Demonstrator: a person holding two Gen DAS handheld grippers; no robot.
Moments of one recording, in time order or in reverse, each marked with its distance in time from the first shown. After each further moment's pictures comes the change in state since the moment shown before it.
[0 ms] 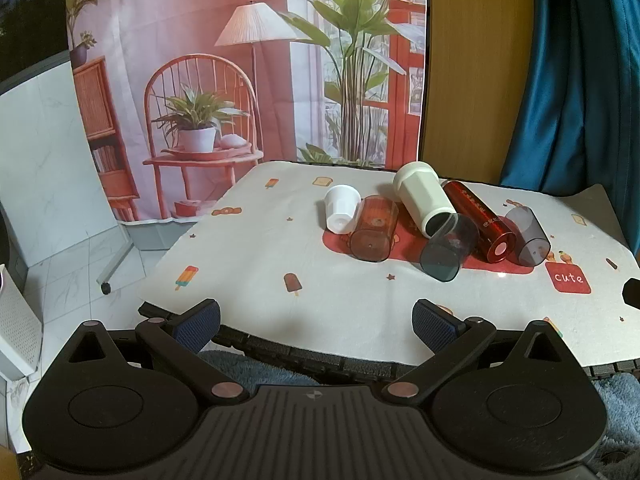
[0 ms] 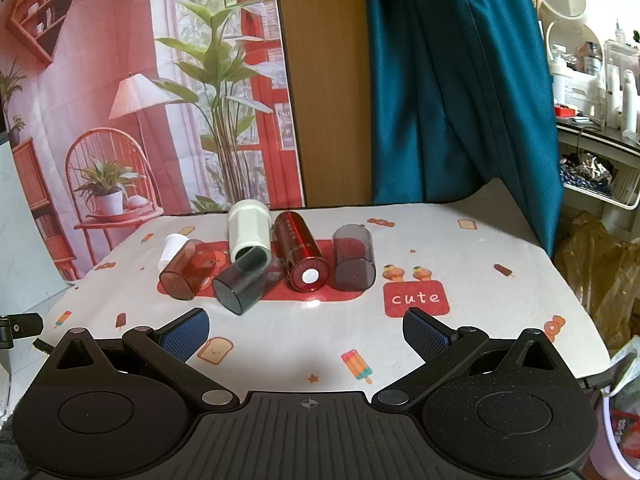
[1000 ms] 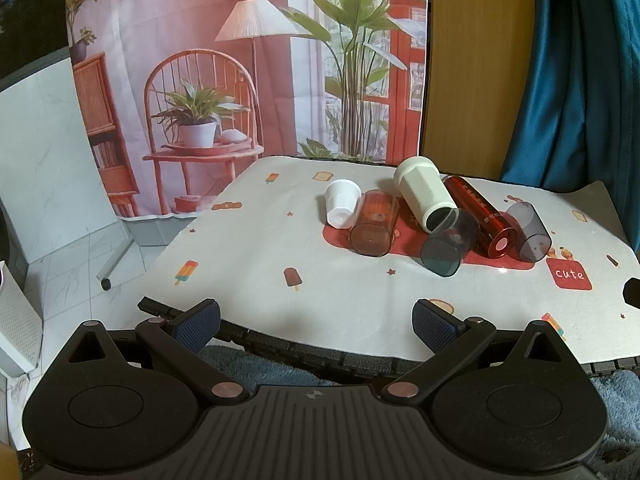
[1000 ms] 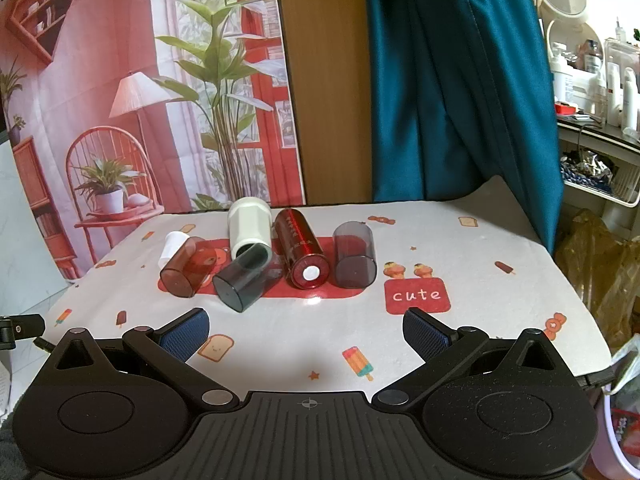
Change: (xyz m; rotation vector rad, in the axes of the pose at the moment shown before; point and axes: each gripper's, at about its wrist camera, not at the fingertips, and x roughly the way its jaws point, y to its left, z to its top) left arm 0.003 0.000 -0.003 0.000 0.010 0.002; right arm 0.000 0.000 0.001 0.003 0.003 0.001
